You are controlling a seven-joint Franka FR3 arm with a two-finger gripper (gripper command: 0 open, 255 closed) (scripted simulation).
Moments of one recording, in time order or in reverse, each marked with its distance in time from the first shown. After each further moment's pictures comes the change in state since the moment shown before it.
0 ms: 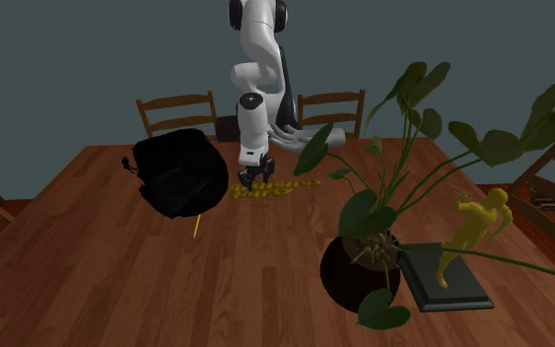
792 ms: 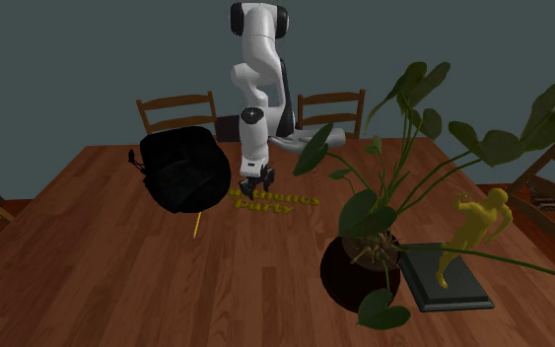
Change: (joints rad) arm -0.011 0.081 0.016 -0.013 0.029 0.093 -0.021
